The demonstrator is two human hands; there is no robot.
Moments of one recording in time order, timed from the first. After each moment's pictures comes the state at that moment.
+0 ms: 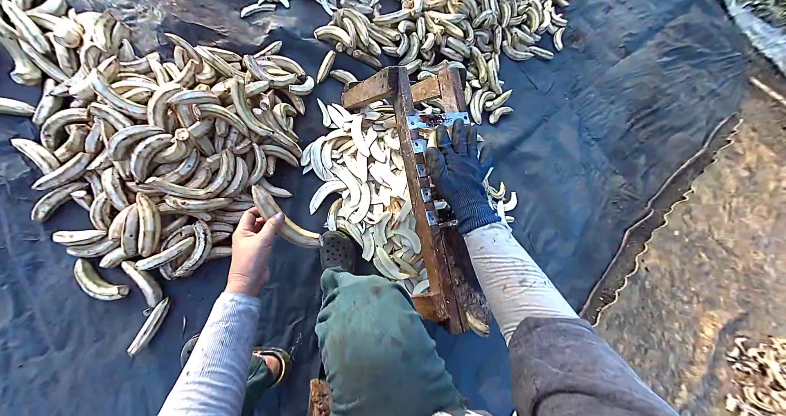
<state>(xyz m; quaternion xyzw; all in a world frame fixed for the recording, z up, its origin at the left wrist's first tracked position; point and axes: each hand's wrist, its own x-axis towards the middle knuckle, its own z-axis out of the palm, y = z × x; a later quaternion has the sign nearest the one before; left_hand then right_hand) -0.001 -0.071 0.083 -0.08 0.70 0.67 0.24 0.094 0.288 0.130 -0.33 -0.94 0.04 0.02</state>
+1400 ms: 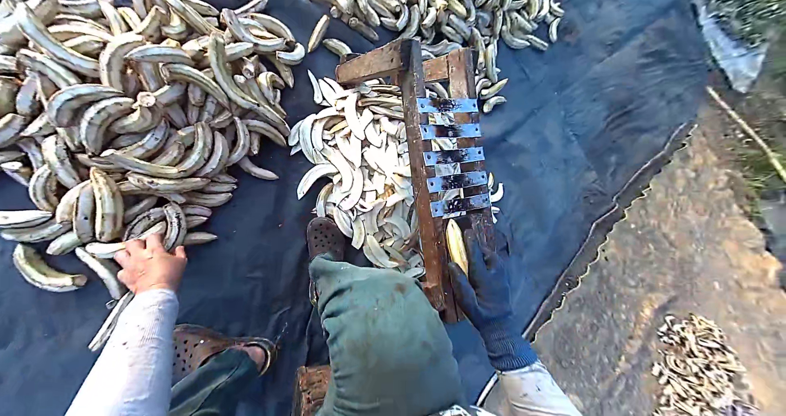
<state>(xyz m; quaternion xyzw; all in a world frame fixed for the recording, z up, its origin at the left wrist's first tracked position) -0.052 -0.208 -0.027 -0.02 0.97 0.12 0.22 0.299 0.197 0.121 -0.27 -0.96 0.05 0.10</state>
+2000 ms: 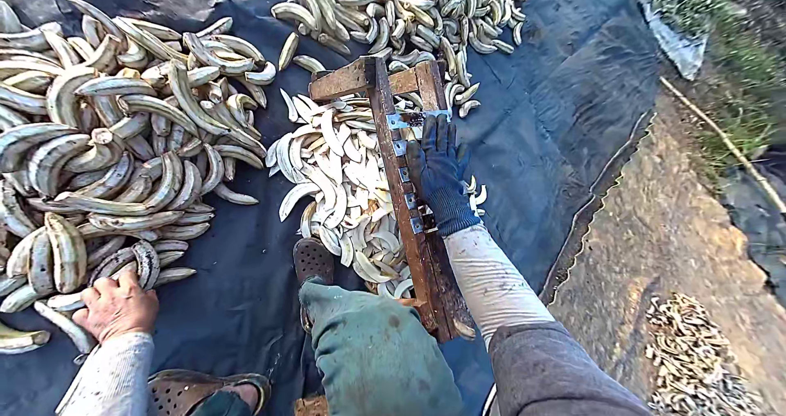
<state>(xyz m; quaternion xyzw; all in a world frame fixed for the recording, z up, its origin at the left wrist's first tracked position) -0.062 -0.198 -0.029 0.03 0.98 0.01 0.21 0.081 0.288 0.123 -0.37 -0.93 0.02 0.04</state>
